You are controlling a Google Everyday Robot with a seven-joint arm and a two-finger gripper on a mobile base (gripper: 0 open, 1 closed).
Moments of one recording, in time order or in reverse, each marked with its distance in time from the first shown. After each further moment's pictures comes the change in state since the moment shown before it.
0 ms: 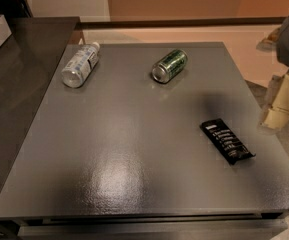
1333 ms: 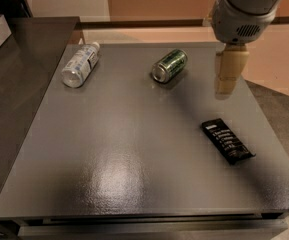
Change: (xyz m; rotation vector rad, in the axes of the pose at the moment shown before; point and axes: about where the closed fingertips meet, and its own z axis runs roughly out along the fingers) arm -0.075 -0.071 0.035 0.085 0.068 -0.275
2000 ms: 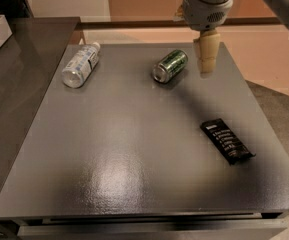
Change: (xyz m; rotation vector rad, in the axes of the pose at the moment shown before) arm -0.031 -0.076 0.053 -0.035 0.000 -0.279
